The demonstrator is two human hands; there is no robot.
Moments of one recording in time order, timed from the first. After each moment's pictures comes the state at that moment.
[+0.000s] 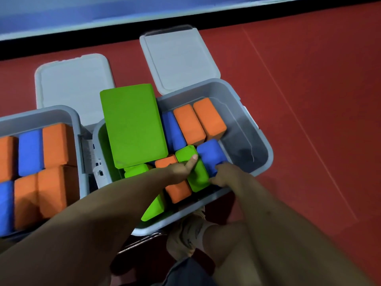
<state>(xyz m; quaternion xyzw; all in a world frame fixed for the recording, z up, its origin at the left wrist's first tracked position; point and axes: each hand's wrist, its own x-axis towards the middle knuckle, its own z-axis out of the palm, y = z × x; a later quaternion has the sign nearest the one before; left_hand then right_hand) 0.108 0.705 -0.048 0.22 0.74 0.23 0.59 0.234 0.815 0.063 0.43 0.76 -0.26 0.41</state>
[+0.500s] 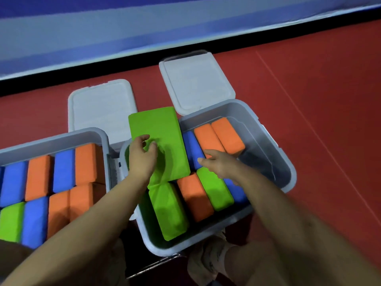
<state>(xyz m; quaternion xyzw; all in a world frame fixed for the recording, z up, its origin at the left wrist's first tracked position) 0.011 0.657 0.087 0.08 0.86 0.47 0.16 0.156 0.809 0.091 0.38 0.75 -0.51 0.15</state>
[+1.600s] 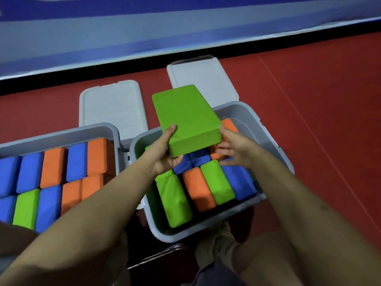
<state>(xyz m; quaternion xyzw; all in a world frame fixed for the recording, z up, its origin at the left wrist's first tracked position) 0.025 0.665 0.125 -0.12 0.56 0.64 0.52 0.158 0.818 0.152 0.48 0.52 -0.70 0.08</state>
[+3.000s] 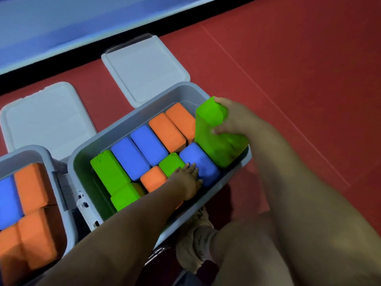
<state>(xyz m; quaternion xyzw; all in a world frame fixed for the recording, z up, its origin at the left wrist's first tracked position) 0.158 0.748 0.011 0.58 0.71 -0.14 0.37 0.239 0.925 0.142 0.44 0.83 -0.33 0.07</state>
